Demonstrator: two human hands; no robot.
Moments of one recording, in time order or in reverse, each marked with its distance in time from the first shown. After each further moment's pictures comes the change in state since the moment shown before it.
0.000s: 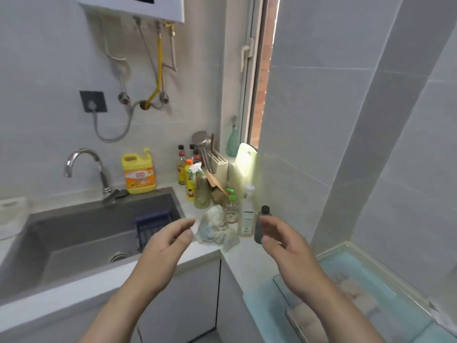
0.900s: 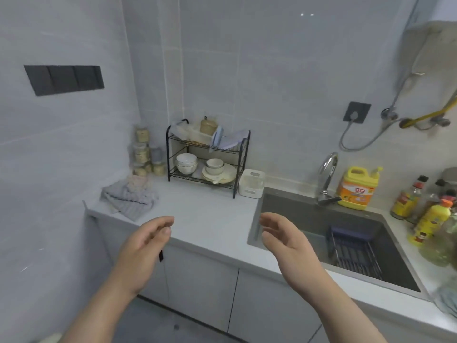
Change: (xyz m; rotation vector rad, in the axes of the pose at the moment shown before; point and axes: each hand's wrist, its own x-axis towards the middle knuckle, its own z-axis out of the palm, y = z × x) left_hand -0.303 -0.085 -0.487 0.046 0.848 -0.279; right_hand -0.104 -0.177 0.506 0.109 -0.760 -0.220
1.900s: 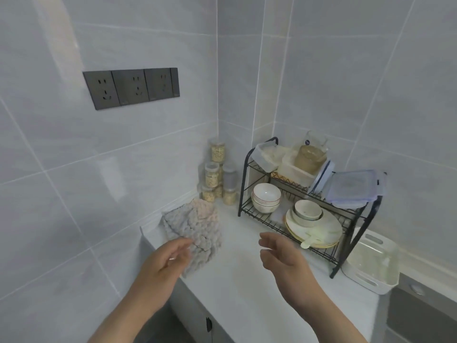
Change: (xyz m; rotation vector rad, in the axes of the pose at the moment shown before) left_hand 0.280 -0.104 -0.079 0.169 0.261 -0.204; right_hand 0.376 0.055 0.184 0.098 -0.403 0.044
